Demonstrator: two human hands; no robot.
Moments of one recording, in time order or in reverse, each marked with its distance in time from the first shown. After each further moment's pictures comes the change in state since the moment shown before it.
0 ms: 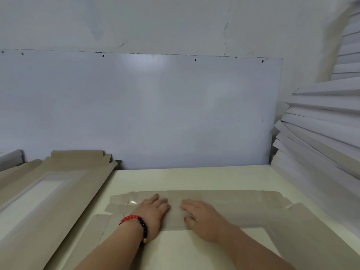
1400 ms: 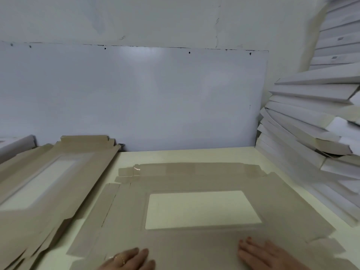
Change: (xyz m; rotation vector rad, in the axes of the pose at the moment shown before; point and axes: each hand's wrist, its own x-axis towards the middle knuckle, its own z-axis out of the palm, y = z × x) left_hand -0.249 0.062 -0.012 0.222 0.371 0.356; right_hand -0.261 -0.013 -0.053 -0.404 -0.304 -0.110
